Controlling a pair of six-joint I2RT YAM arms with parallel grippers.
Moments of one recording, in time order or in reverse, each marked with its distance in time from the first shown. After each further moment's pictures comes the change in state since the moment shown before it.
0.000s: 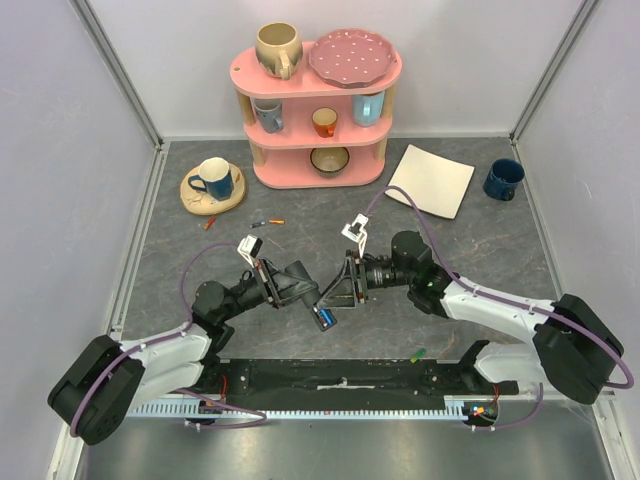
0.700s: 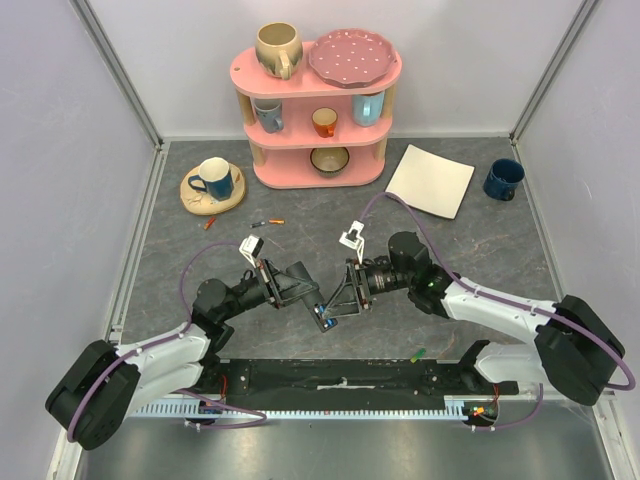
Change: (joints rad) left arm -0.002 -0.037 0.014 -0.093 0.008 0.038; right arm -0.002 -0.007 0.000 -0.110 -0.079 -0.007
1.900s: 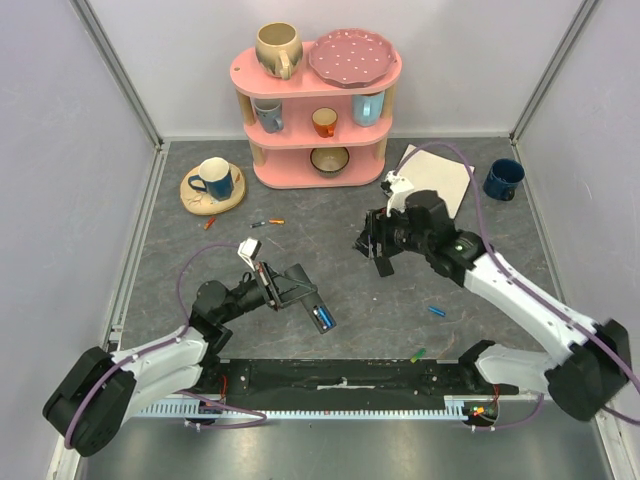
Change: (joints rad) left arm 0.000 -0.037 -0.018 -0.069 -0.019 0.077; right arm -0.186 -0.100 0.364 -0.685 0.623 -0.399
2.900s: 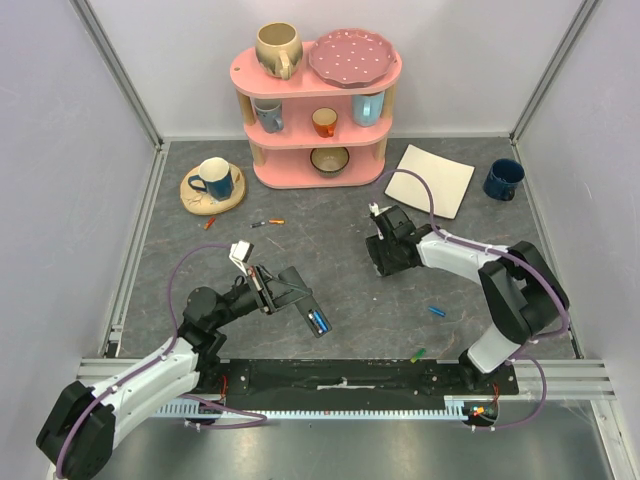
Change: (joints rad) left arm 0.000 -0.251 -0.005 -0.190 -0.002 0.058; right arm -0.036 0.490 -0.037 -0.122 0.428 -0.153
